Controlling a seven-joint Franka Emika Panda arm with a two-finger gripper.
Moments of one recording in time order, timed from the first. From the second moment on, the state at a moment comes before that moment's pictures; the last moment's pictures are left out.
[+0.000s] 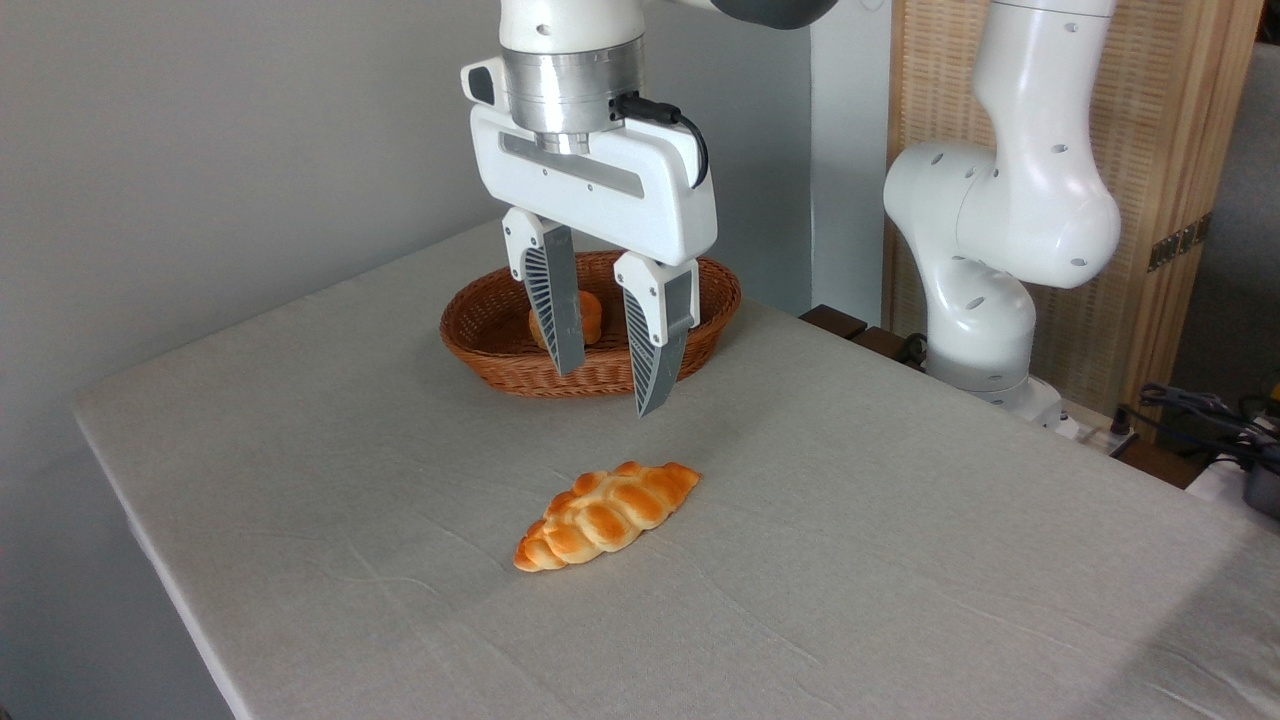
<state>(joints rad) -0.10 -0.26 0.09 -2.01 -0.01 1.80 0.68</state>
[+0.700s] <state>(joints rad) -0.18 -0.28 0.09 -2.24 -0.01 2.03 0.69</state>
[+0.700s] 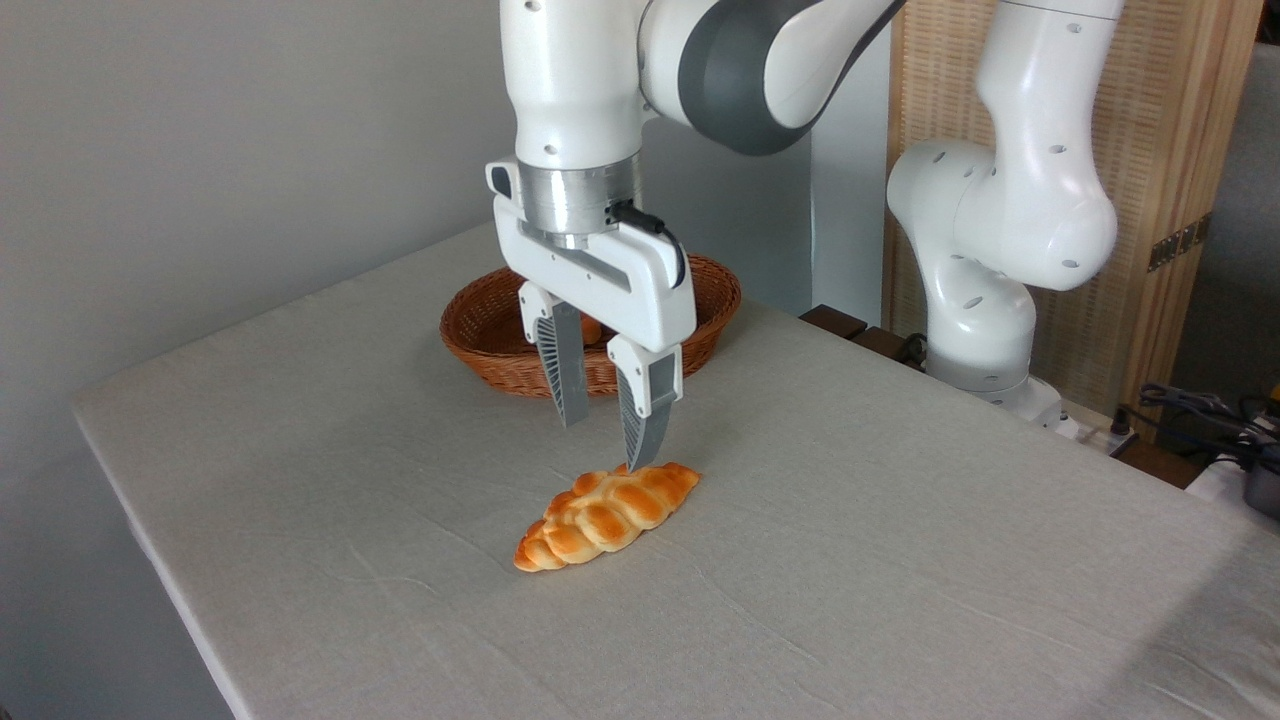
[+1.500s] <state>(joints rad) -0.22 -0.25 0.09 -2.27 -0.01 2.10 0.75</state>
